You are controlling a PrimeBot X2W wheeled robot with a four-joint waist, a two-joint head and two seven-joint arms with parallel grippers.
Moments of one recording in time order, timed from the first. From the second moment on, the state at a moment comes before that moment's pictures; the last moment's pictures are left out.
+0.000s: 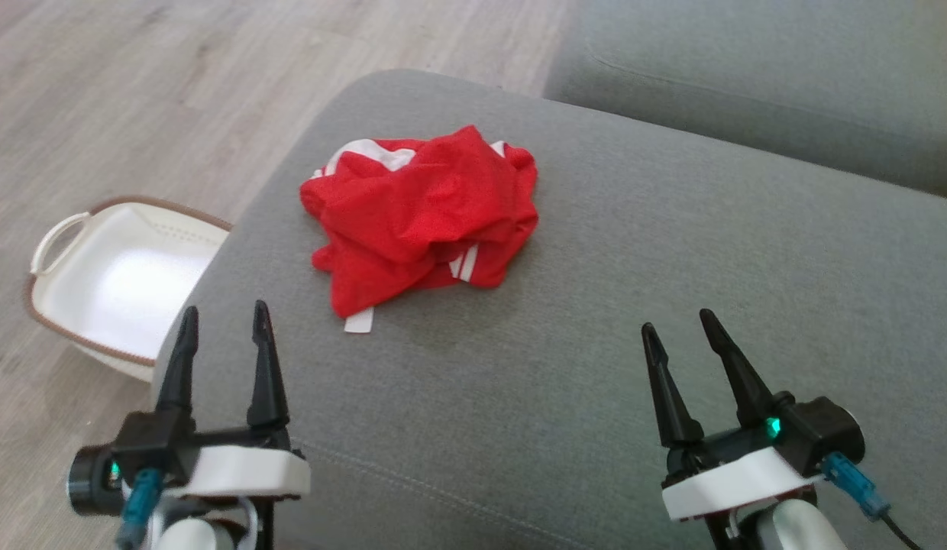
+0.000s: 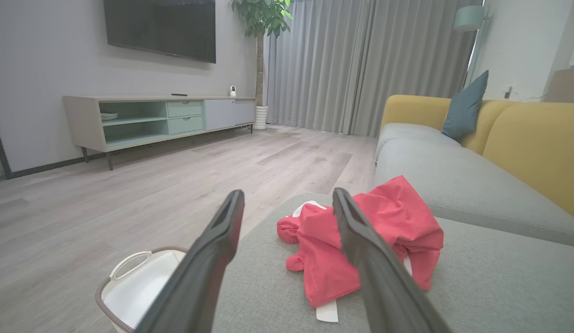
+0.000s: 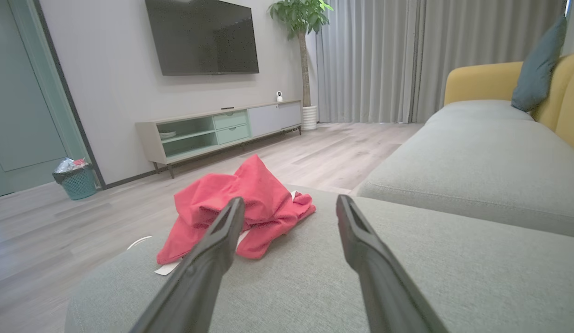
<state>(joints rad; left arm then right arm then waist) 0.06 0.05 -0.14 -0.03 -0.10 0.15 -0.25 0.02 -0.04 0.22 0.14 0.16 0.13 -0.25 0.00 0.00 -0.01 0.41</state>
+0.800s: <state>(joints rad) -0.49 0.23 -0.13 0.29 -0.23 -0.12 -0.03 -0.10 -0.04 0.00 0.02 0.08 0.13 -0.25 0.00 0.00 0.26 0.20</state>
